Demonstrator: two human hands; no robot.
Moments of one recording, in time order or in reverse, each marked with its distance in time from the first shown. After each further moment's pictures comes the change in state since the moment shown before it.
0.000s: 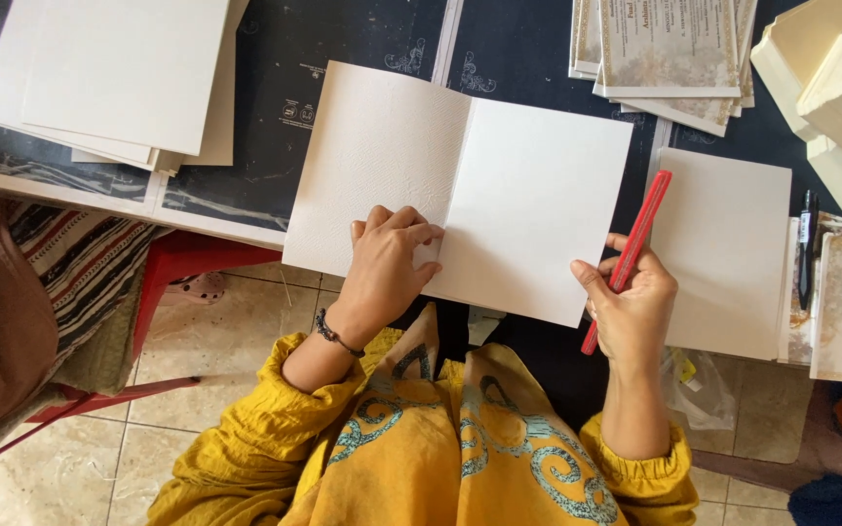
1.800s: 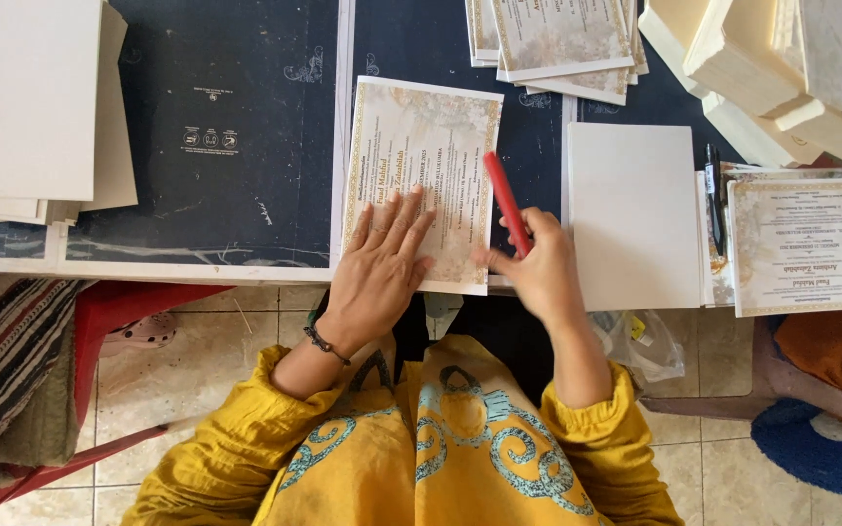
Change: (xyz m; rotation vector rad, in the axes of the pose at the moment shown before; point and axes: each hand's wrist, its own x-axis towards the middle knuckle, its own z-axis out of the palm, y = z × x) left_hand 0.017 0.045 0.038 0.306 -0.133 0.227; right_hand 0.030 0.022 -0.006 -0.414 -0.199 -0.046
